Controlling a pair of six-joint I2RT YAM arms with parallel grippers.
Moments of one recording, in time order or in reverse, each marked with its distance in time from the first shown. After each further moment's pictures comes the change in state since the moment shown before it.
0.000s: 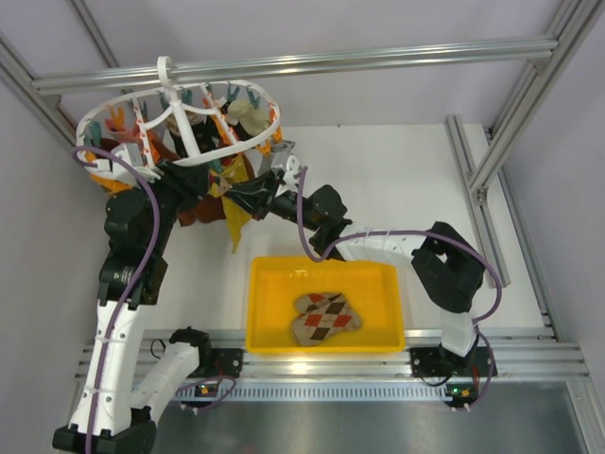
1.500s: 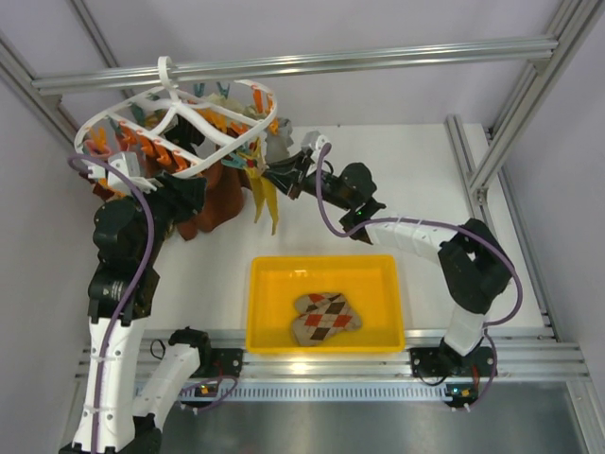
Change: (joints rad) left arm 0.047 -0.067 0.036 -0.140 0.090 0.081; right arm -0.202 -0.116 -0.087 -0.166 -0.106 -0.079
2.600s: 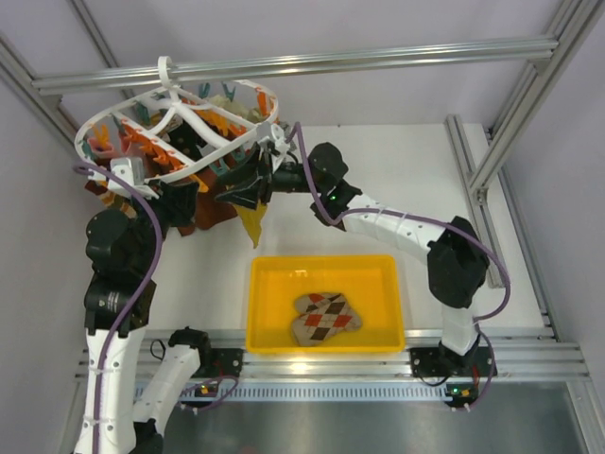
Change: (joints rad) left arm 0.002 -0.035 -0.001 0.016 0.049 0.162; right arm 0.117 0.094 0.368 -0.198 -0.356 0.155
